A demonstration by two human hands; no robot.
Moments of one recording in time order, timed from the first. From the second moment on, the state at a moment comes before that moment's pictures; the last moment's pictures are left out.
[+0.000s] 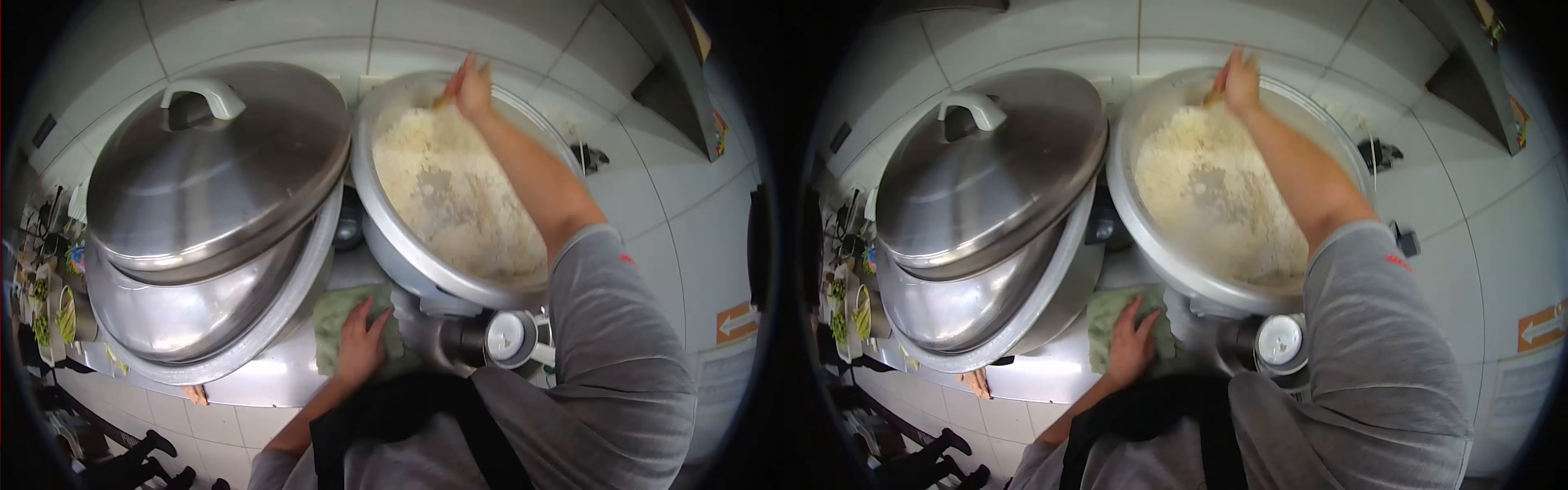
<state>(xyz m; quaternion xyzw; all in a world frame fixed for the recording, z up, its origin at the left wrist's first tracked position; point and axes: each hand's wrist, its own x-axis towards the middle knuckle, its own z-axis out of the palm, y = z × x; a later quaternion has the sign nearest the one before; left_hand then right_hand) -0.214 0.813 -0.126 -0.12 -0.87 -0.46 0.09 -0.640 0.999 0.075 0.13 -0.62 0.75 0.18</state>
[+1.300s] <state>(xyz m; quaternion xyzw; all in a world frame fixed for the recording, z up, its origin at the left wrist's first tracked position) -0.261 0.869 0.045 -0.18 -0.88 -0.28 0.34 -0.560 0.988 0.098 0.16 -0.57 0.80 -0.15</state>
